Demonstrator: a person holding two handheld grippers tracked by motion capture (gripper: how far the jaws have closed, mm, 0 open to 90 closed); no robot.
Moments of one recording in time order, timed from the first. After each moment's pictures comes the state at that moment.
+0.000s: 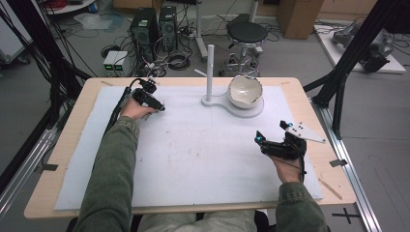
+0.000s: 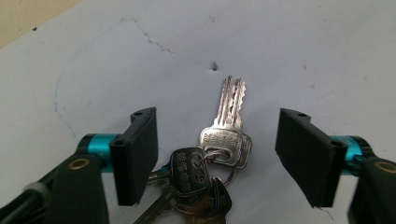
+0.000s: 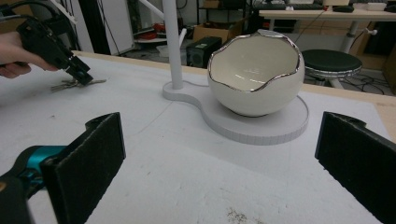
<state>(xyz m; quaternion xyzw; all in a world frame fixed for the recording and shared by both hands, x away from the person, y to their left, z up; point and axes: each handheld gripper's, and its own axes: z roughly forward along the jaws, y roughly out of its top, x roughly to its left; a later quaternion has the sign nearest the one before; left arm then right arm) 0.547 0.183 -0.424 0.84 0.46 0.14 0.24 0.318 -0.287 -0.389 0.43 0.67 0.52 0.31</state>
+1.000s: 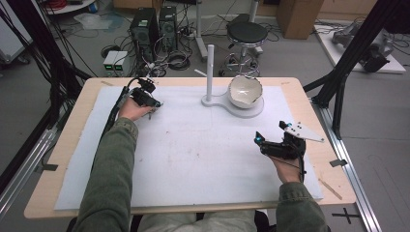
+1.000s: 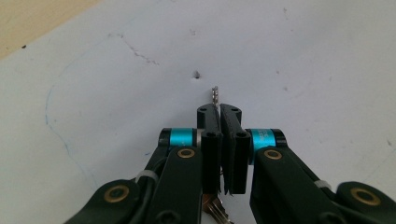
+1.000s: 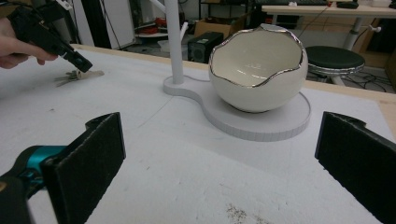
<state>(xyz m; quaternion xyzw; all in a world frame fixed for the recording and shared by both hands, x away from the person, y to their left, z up) 0.542 0.189 -0.418 0.85 0.43 0.13 0.28 0.320 -0.287 -0.390 0.42 0.68 0.51 0.31</state>
